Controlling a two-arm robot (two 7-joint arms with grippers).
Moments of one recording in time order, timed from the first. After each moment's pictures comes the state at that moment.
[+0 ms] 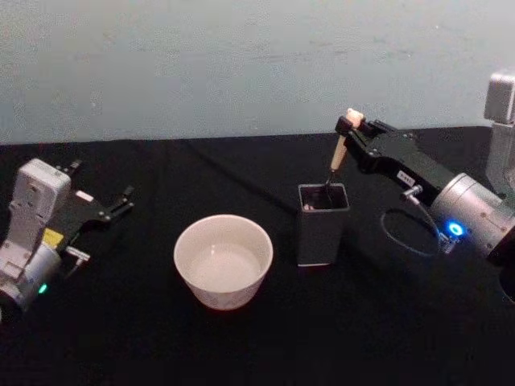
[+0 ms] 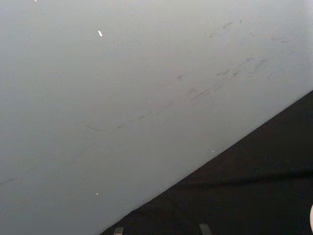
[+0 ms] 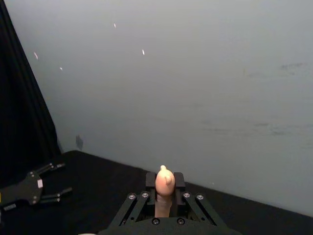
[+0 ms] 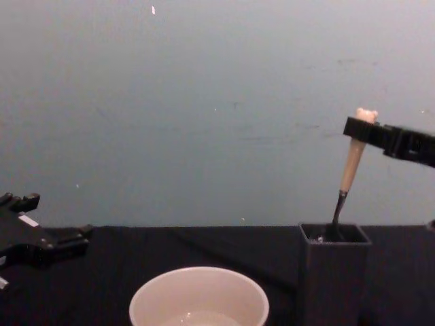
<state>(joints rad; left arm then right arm) -0.20 0.60 0.45 -1.41 -0.25 -0.12 0.03 0.25 0.46 -0.33 -1.54 0.69 0.04 0.38</state>
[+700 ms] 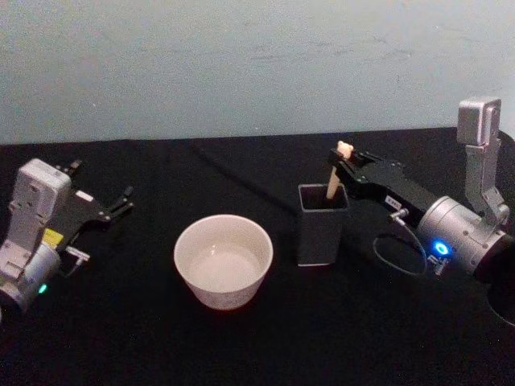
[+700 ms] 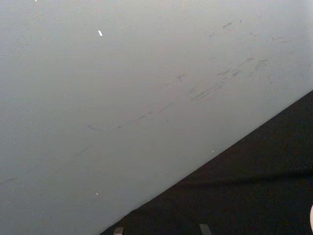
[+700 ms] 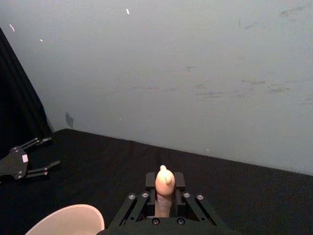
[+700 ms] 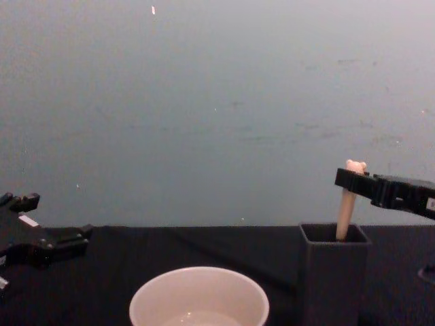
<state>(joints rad) -0.20 0.60 0.45 -1.41 -0.25 -0.12 0.03 0.24 0.43 -0.35 -1.48 0.65 0.09 0.35</state>
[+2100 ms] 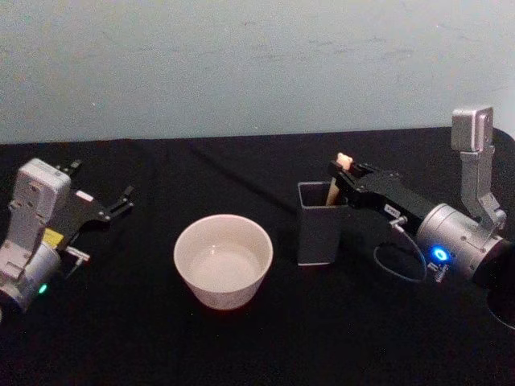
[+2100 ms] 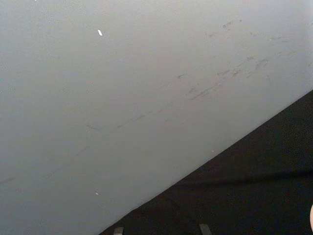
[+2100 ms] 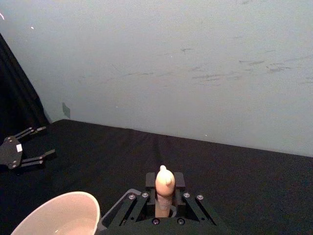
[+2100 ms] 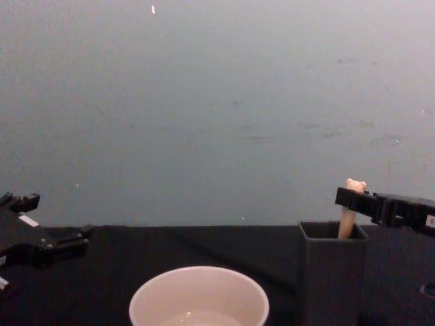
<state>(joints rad) -0.20 0.60 0.45 -1.41 -0.25 -0.12 0.03 0.24 0.42 -0.35 -1.45 0.65 0.13 0.36</state>
